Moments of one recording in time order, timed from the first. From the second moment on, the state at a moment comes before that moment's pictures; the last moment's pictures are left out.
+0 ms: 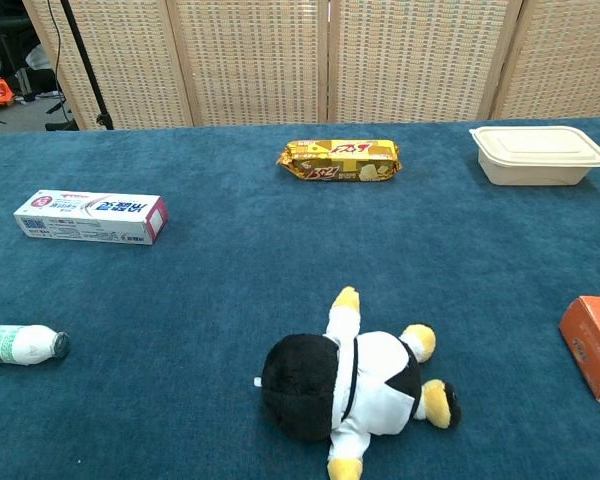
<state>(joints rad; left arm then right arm) -0.11 -1.14 -0.05 -1.62 1.50 1.48 0.07 0.09 -1.14 0.05 -1.62 -1.50 1.46 -0.14</state>
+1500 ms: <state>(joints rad) -0.46 -1.11 -0.19 -1.35 1.33 0.64 -1.22 0.10 -1.16 0.04 -1.61 -1.48 1.42 -0.18</state>
